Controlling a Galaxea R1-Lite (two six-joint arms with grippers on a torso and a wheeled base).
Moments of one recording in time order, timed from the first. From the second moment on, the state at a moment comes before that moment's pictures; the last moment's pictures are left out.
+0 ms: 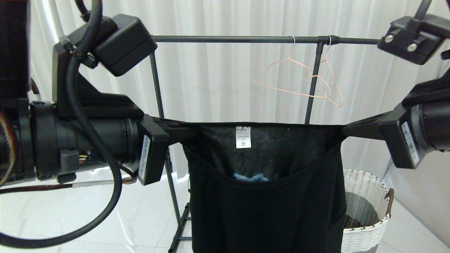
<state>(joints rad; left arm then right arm) -0.75 1.34 -1.20 0.23 0.02 0.15 0.94 1.42 -1.55 0.70 -0.32 0.04</state>
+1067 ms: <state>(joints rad) -0.82 1.58 -1.46 0.23 0.00 0.15 1.09 1.07 -1.32 0.78 -0.11 -0.01</state>
